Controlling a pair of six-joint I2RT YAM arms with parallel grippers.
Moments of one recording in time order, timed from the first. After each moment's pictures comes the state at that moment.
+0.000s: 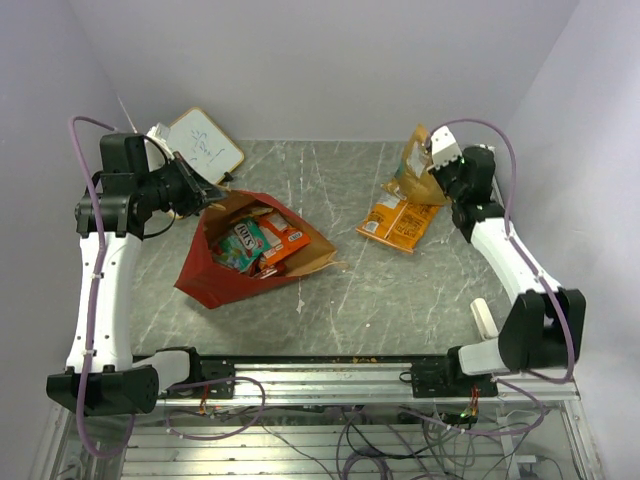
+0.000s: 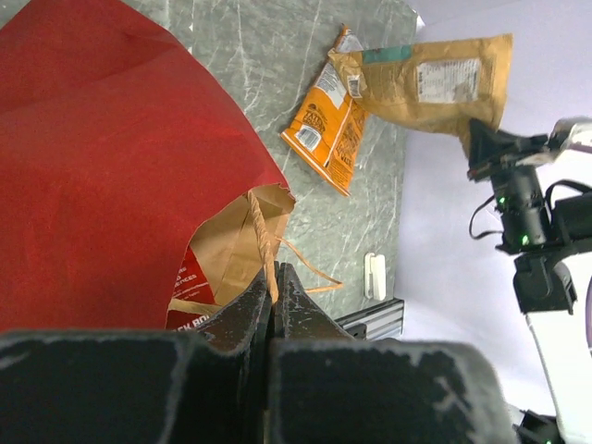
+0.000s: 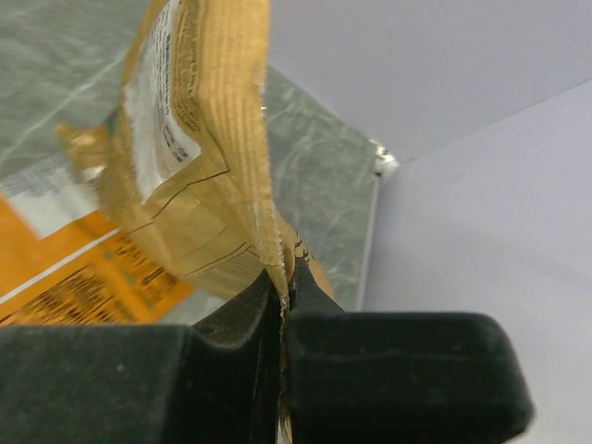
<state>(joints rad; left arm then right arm) 0.03 1.19 1.49 -0.93 0.54 -0.64 0.09 1.45 1.12 0.02 0.08 -0.64</state>
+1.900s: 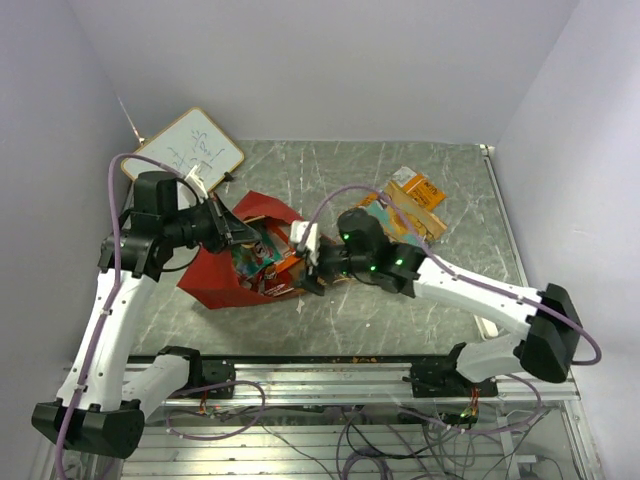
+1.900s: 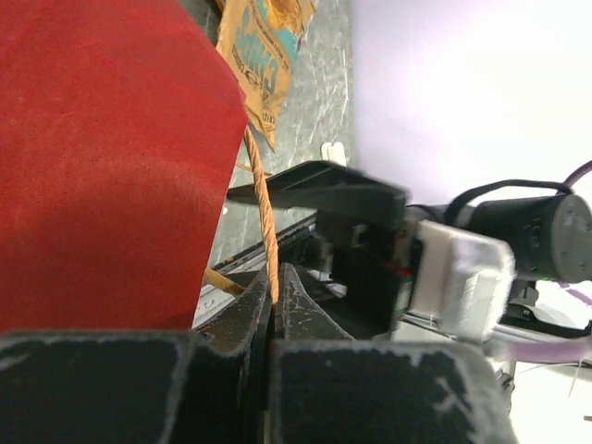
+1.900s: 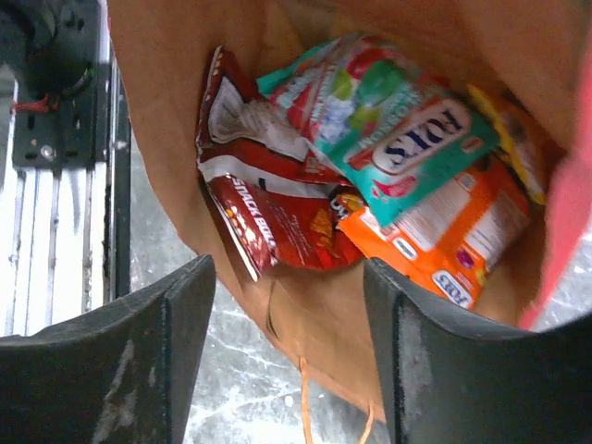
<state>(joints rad) -0.14 0.98 1.17 -0.80 0.70 -0.73 0.93 1.33 1.03 -0.13 -0.42 -0.32</state>
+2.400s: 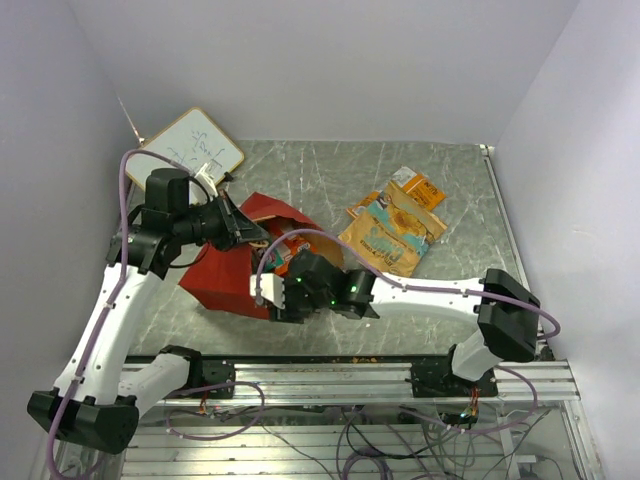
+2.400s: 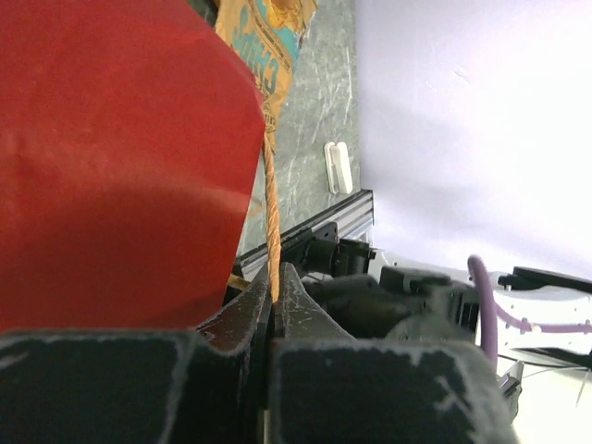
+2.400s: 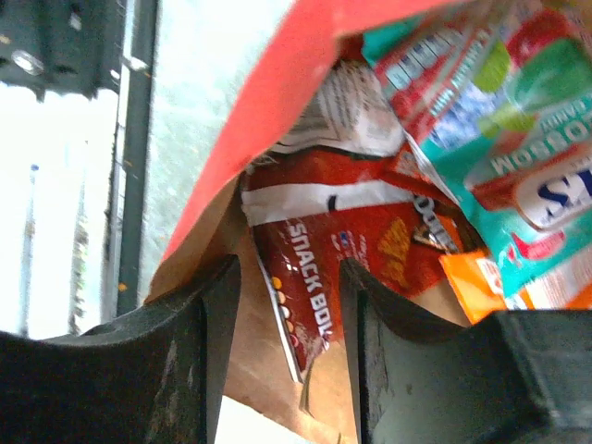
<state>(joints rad) -0.25 1.00 1.17 -0.76 0.63 -0.78 1.18 1.58 1.04 -0.12 -0.22 -0.46</state>
